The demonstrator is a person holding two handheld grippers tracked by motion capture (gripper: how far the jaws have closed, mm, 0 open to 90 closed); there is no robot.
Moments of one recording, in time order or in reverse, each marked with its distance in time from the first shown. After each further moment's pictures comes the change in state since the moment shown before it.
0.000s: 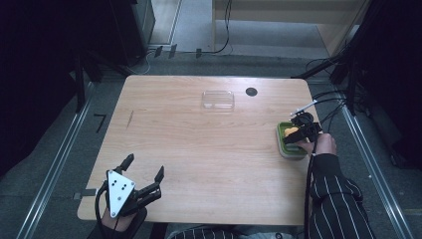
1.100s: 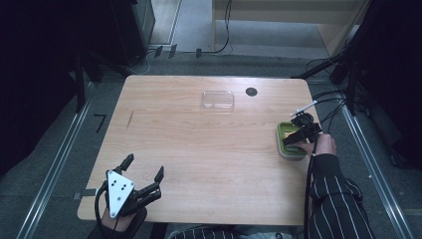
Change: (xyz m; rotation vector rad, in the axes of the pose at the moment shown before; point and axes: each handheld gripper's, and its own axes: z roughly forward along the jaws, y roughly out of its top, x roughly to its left) left arm 0.000 0.000 0.000 -0.002 0.000 0.000; right arm -0.001 -0.001 0.002 0.015 0.017 0.004
